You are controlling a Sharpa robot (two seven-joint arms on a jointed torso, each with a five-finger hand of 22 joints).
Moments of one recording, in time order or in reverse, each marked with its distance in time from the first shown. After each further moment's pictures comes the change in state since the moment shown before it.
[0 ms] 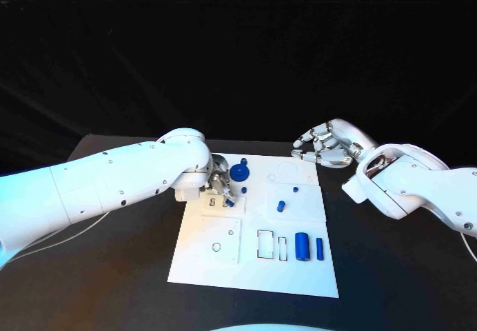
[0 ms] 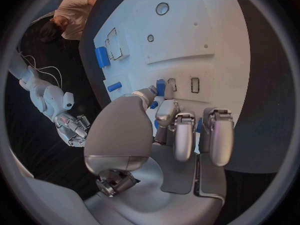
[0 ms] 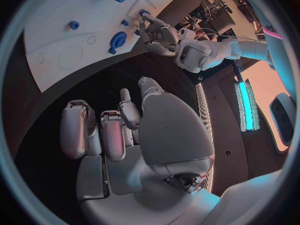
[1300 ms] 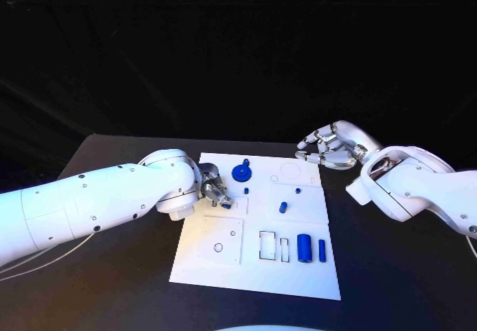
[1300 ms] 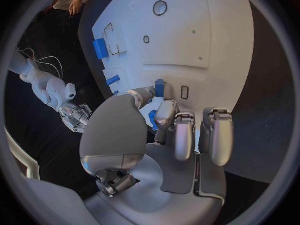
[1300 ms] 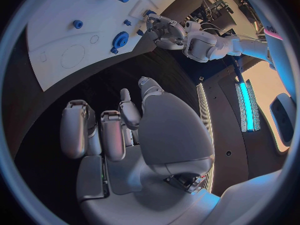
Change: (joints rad) left arm -0.064 -0.143 0.004 0.178 -0.031 -0.268 -0.001; left_hand -0.082 -0.067 0.117 -0.015 0.151 -0.021 0.000 0.073 0.088 0.035 -0.006 0.015 0.036 -0.004 -0.003 0.000 0.000 0.000 -0.004 -0.004 0.000 0.001; right arm -0.002 -0.005 0.000 -0.006 -0.003 0.000 0.000; right_hand 0.000 0.000 0.000 0.000 0.004 0.000 0.000 0.000 0.000 0.000 0.000 0.000 -0.001 0.000 0.000 0.000 0.000 0.000 0.000 0.000 -0.004 0.000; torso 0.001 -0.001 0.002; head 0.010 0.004
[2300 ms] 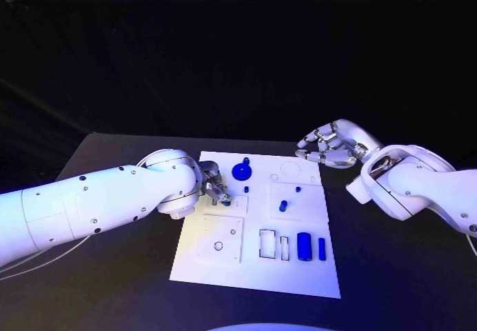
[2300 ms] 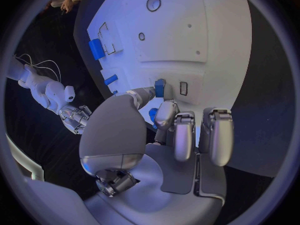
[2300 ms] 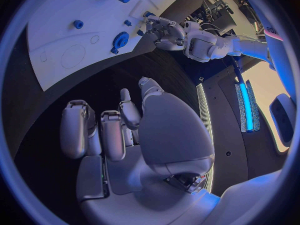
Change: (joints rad) left arm -0.006 -0.001 0.001 0.009 -0.057 -0.022 0.000; left_hand -0.010 -0.010 0.015 -0.010 0.010 0.000 0.000 0.009 0.024 0.003 -0.003 0.006 0.004 0.003 -0.003 0.000 0.000 0.000 0.004 -0.004 0.000 0.000; right arm -0.001 0.000 0.000 0.000 -0.005 0.000 0.001; right_hand -0.004 0.004 -0.003 0.003 0.004 0.000 0.000 0.000 0.000 0.000 0.000 0.000 0.000 0.000 0.000 0.000 0.001 0.000 0.000 0.000 0.000 0.001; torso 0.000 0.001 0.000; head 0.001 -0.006
